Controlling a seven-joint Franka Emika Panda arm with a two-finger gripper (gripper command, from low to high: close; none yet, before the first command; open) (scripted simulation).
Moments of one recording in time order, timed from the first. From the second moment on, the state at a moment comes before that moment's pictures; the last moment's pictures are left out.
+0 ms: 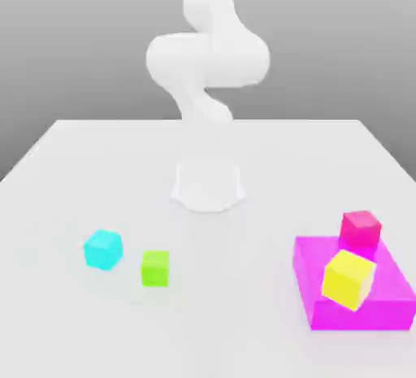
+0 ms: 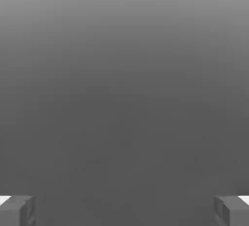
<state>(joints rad) -0.07 -0.74 0.00 -2.36 0.00 2.35 0.91</state>
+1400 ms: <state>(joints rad) -0.71 0.19 0.00 -2.95 0.00 3.14 2.03</state>
